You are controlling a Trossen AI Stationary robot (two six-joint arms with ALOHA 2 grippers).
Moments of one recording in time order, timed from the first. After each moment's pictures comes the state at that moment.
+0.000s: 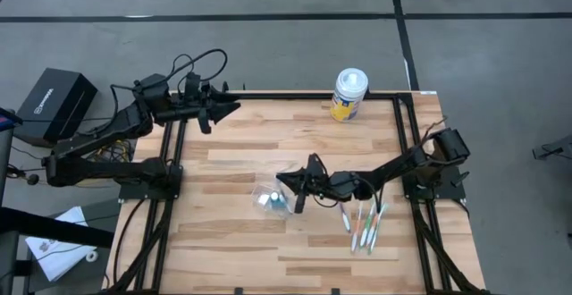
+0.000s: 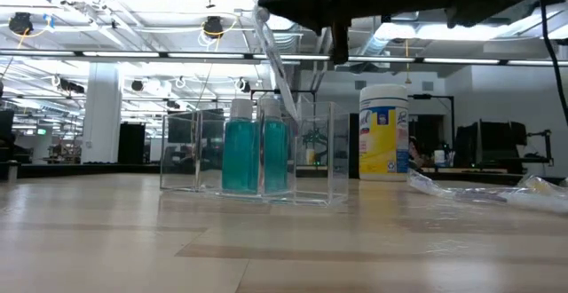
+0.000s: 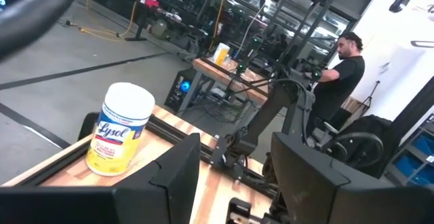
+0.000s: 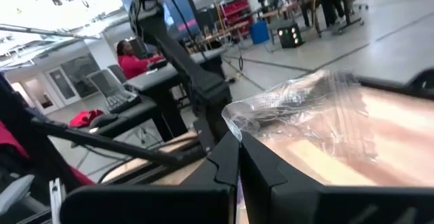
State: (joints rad) left arm 0.43 0.87 0.97 -0.09 0.22 -0.45; right arm 0.28 1.78 0.84 0.95 0.53 0.39
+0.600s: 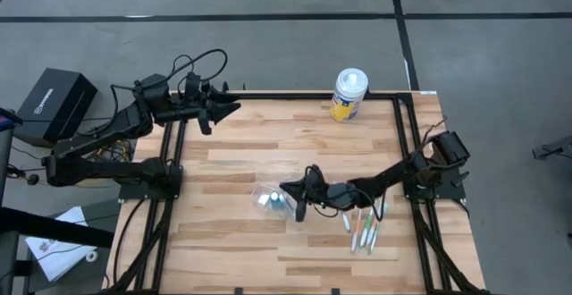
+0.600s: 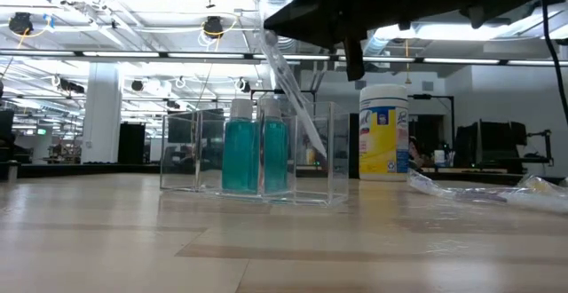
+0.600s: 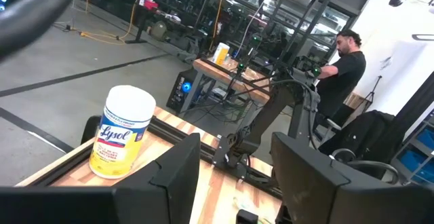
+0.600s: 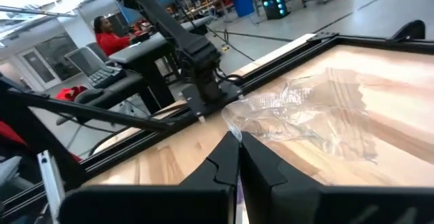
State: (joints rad) left arm 0.43 0.87 0.97 -0.09 0.21 -0.42; right arm 0.35 1.79 0.84 0.82 0.62 0.50
